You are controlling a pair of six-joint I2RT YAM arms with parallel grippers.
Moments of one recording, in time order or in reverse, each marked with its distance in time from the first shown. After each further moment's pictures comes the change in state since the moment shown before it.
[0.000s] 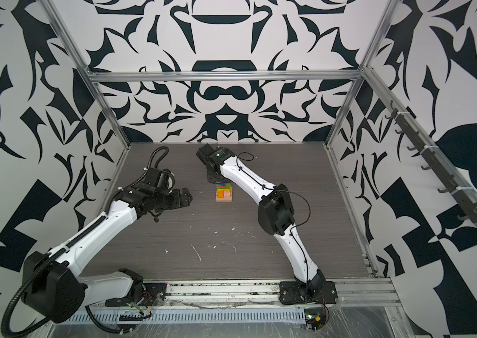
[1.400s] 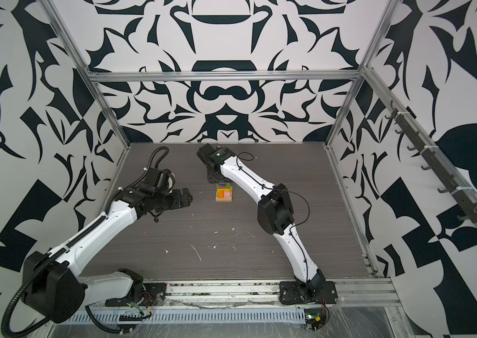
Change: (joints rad) left arm 0.000 0.000 -0.002 0.000 0.009 0.000; right arm -0.006 0.007 0.006 0.008 -0.009 0.000
